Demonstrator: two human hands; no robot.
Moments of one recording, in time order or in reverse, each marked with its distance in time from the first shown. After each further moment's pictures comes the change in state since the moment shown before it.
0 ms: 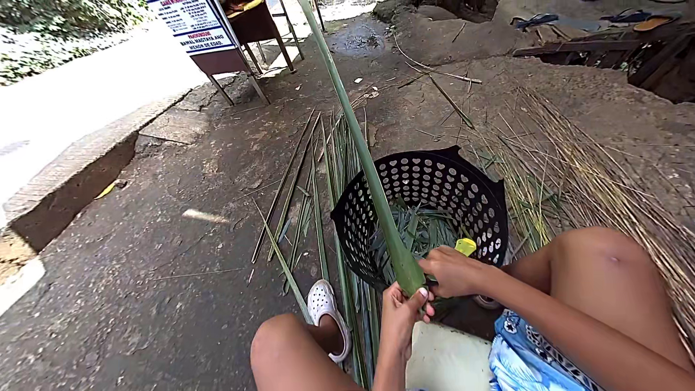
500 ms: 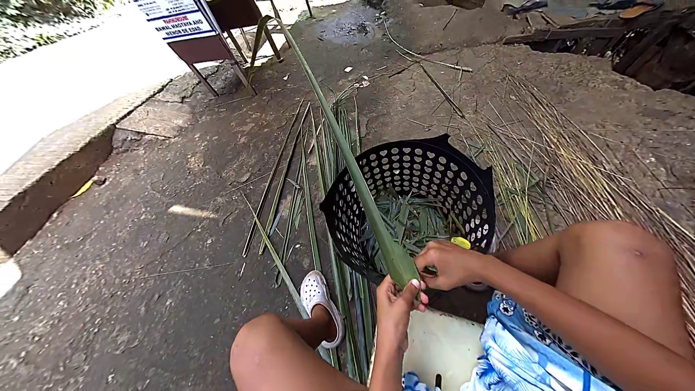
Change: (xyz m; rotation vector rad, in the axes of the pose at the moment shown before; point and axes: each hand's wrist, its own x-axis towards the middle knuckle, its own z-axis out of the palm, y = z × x) left_hand -0.007 -0.007 0.007 0.006 0.053 0.051; right_hand -0.012 0.009 -0.001 0.141 -0.053 -0.033
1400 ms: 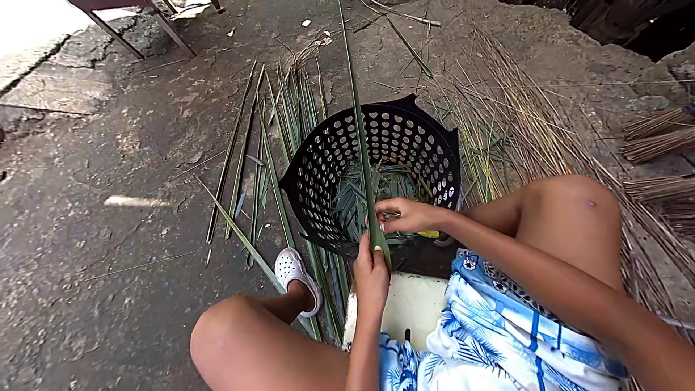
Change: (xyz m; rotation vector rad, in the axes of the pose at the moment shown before) left_hand 0.004 -0.009 0.010 0.489 0.027 0.142; right_hand 0.002 0.008 -0.002 0.601 0.157 0.135
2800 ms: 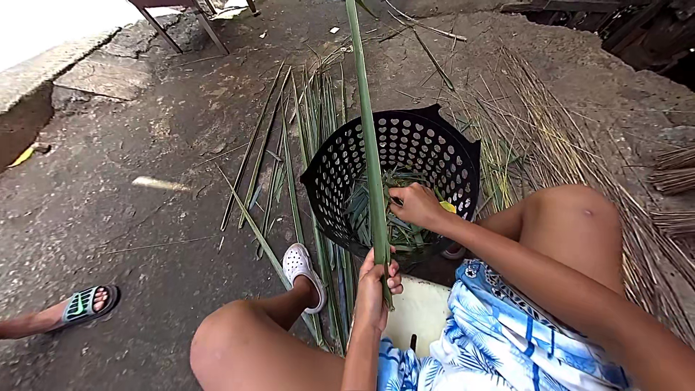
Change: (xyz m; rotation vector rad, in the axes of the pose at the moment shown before) left_hand -0.007 -0.004 -0.016 -0.749 -0.103 -0.338; right_hand 0.021 -0.023 0.007 -0.534 0.287 0.179
